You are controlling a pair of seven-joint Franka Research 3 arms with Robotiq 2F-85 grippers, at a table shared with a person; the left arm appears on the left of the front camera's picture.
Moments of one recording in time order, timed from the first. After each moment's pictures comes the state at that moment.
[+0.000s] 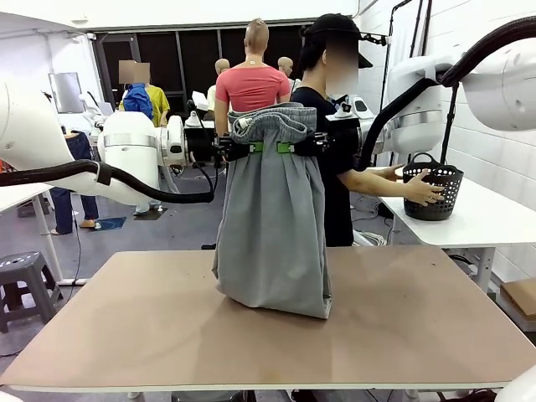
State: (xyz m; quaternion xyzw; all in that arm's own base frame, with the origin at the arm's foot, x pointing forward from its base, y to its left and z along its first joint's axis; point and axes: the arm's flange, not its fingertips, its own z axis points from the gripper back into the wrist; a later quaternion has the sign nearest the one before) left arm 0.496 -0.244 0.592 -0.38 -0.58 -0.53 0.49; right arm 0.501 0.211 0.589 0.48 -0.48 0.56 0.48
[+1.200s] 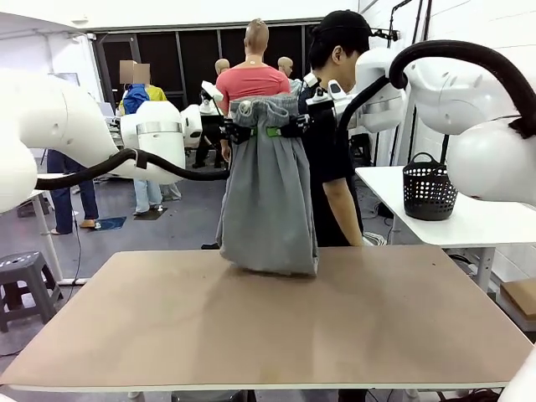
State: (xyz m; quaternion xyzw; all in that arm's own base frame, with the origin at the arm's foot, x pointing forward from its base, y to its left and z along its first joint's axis) left arm 0.618 -0.243 0.601 -0.27 -0.63 -0.49 0.54; right arm 0.647 0.238 0.610 0.42 -0.47 0.58 0.51
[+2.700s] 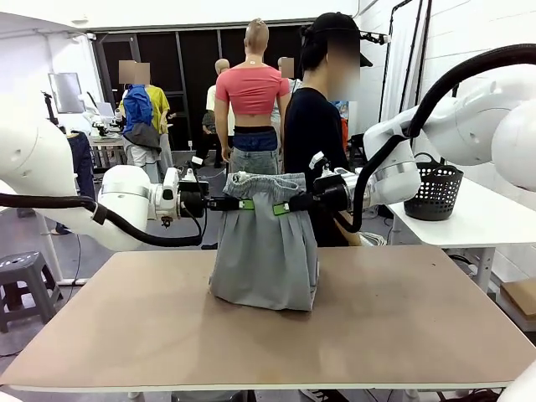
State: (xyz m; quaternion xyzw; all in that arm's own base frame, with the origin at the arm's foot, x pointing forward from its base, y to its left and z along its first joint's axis) left arm 0.499 -0.210 0.456 -0.52 -0.43 -0.43 0.60; right arm 0.518 0.229 0.445 0.60 -0.26 0.42 0.63
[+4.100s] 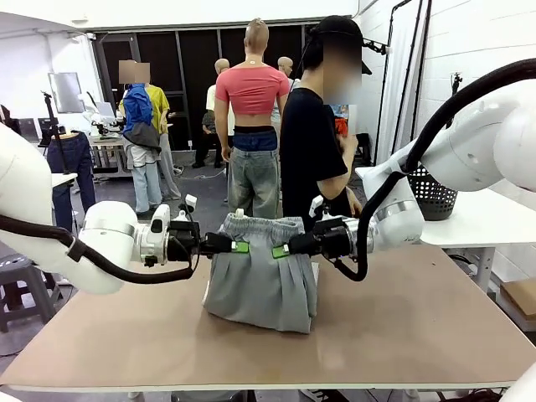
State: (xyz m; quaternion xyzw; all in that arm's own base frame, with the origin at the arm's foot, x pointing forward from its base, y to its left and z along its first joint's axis) left arm 0.415 -0.196 0.376 -0.59 -0.28 -0.27 0.70; right arm 0.451 0.233 0.347 0.66 -0.16 0.31 0.67
